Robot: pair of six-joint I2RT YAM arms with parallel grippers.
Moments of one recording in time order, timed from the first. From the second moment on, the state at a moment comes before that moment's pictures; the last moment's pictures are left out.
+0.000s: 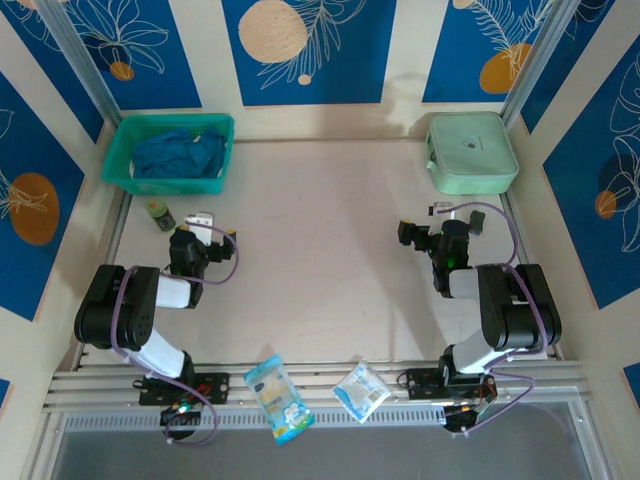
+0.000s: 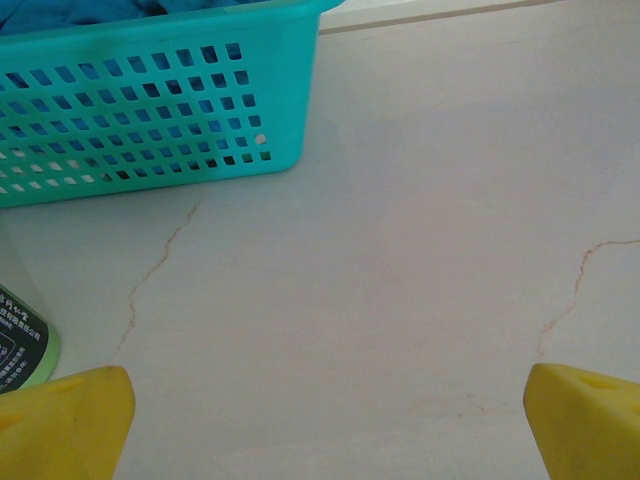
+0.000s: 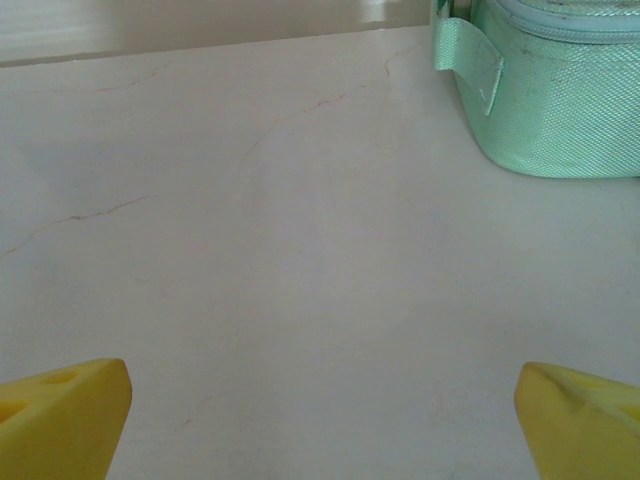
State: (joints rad) left arm -0.07 1.58 0.37 0.85 -0.01 0.08; right arm 0.01 1.53 0.41 0.71 -0.08 0.09
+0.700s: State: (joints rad) left arm -0.09 1.29 1.12 -0.36 -0.26 -0.28; right arm 0.02 1.20 1.15 -0.46 0.01 0.23
